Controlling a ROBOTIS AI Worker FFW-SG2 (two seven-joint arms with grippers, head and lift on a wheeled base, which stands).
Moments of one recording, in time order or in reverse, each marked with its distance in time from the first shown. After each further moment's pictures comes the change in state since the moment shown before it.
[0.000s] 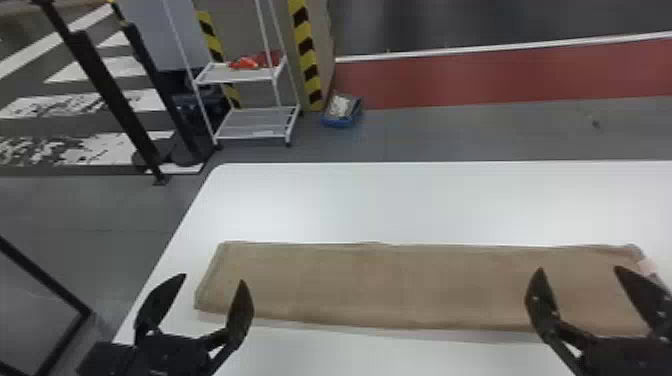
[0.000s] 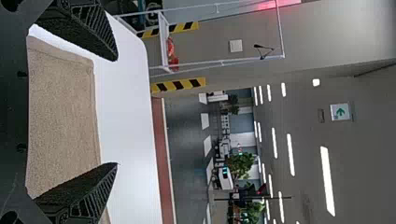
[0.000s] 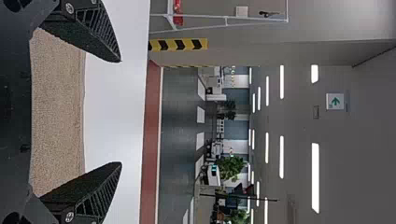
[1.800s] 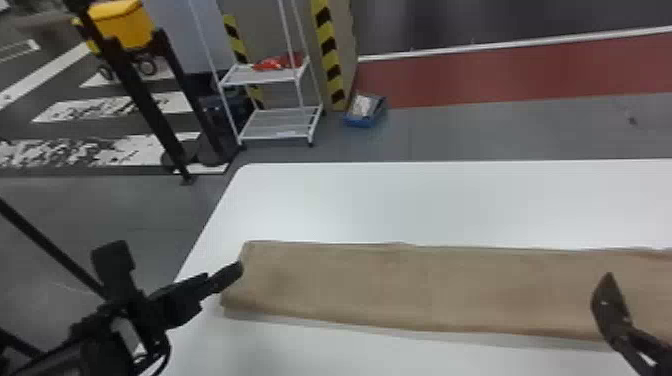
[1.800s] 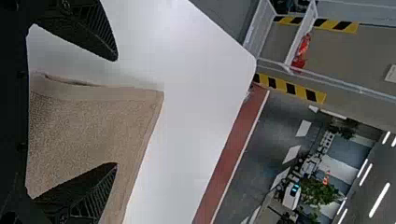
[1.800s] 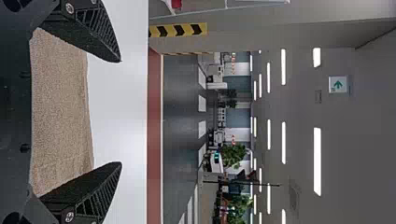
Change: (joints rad) left arm -0.558 0.000 0.413 0.061 0.076 1.146 -0.446; right arm -0.014 -0.028 -0.064 0.030 -0.080 -0.010 0.000
